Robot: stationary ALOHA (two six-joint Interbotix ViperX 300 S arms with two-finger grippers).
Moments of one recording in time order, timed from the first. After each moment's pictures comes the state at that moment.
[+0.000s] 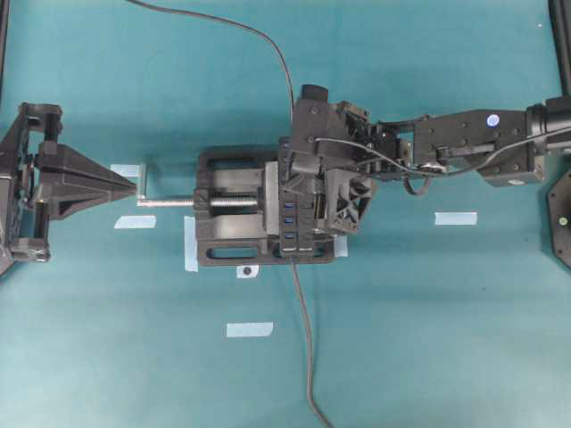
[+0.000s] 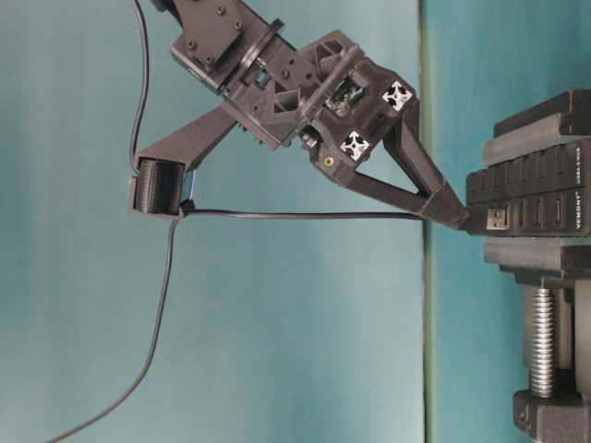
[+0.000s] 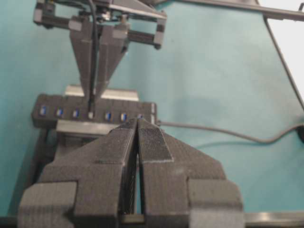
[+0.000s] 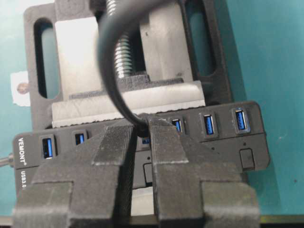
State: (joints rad) left arm -0.01 -0.86 1.12 0.01 -0.05 -0.12; right arm -0.09 0.06 0.56 -0.03 0.19 0.08
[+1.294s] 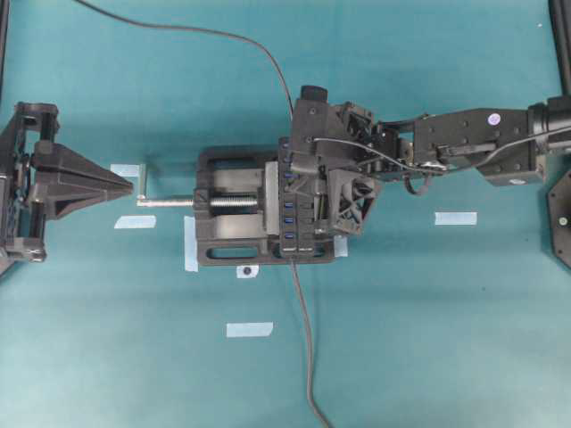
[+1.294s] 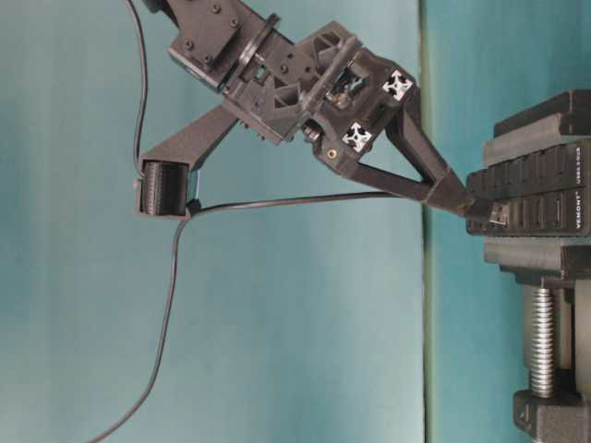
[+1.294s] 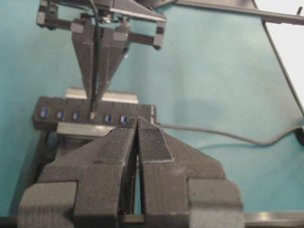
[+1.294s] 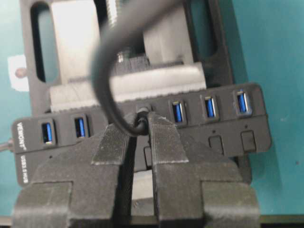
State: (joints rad) left arm -0.01 -0.87 1.12 0.01 -0.05 -0.12; right arm -0.09 0.05 0.55 -0.03 0.30 0.08
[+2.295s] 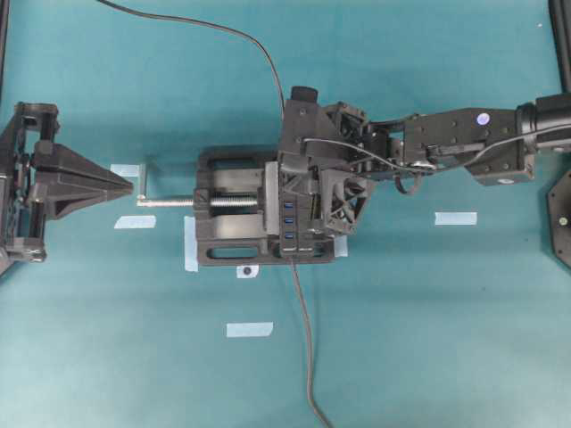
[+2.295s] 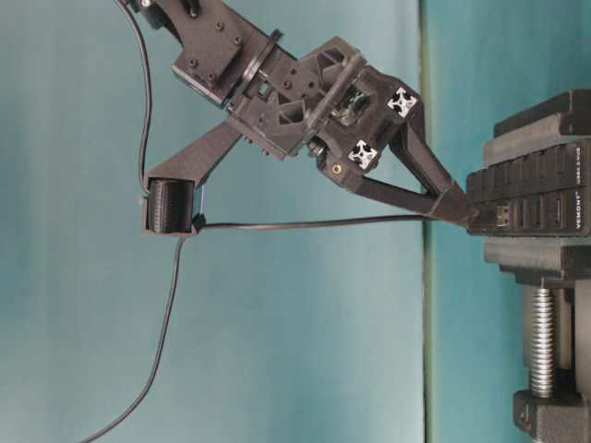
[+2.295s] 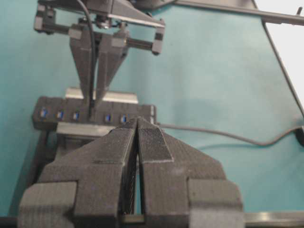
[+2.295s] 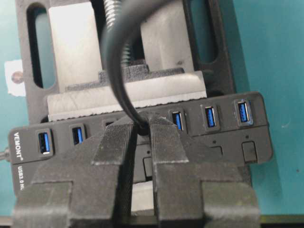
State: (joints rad) left arm -0.01 -0.87 1.12 0.01 -0.05 -0.12; right arm -0.09 0.08 0.52 -0.03 0.30 0.08
